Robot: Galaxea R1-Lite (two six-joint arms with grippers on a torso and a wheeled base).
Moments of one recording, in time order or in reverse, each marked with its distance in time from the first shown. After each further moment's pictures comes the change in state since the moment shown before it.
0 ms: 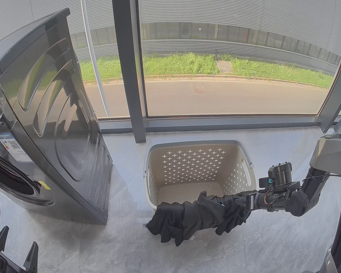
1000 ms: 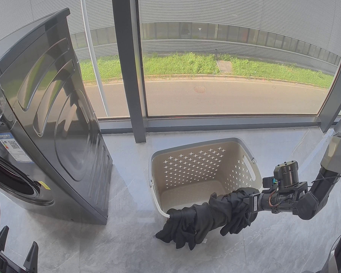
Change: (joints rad) left arm 0.000 0.000 0.000 0.000 0.000 0.000; right arm 0.051 -0.129 0.094 0.002 -0.001 0.011
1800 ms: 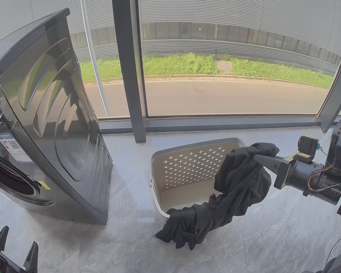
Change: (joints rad) left arm 0.000 0.000 0.000 0.000 0.000 0.000; right arm 0.200 -0.614 0.056 0.000 -0.002 0.114
